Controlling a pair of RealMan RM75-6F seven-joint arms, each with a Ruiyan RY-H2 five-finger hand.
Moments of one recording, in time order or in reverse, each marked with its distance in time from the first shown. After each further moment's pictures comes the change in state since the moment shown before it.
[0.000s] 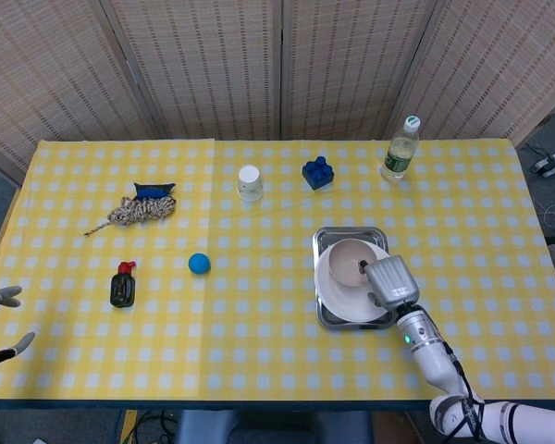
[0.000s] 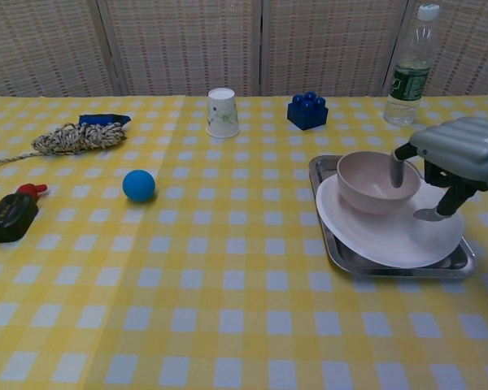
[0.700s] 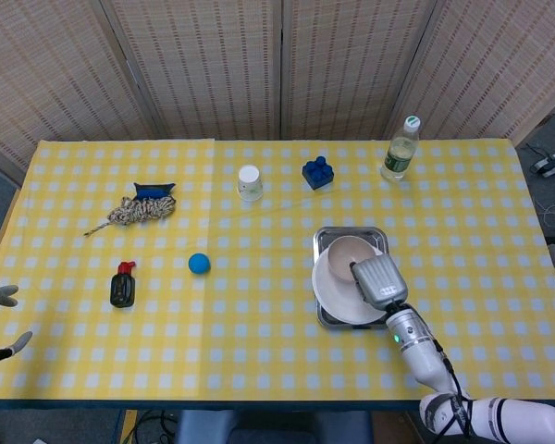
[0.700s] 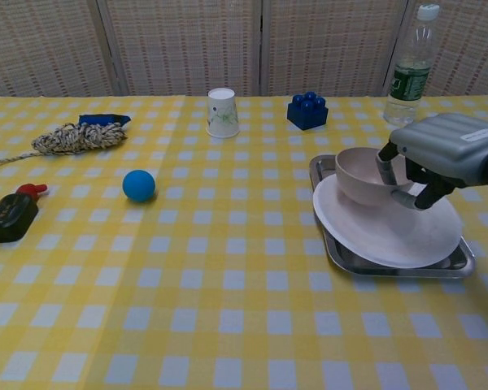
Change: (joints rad) left arm 0.001 0.007 -0.005 0.002 -0.007 -0.004 -0.020; right arm 0.049 -0.017 -0.022 -0.044 0.010 0.050 -0.049
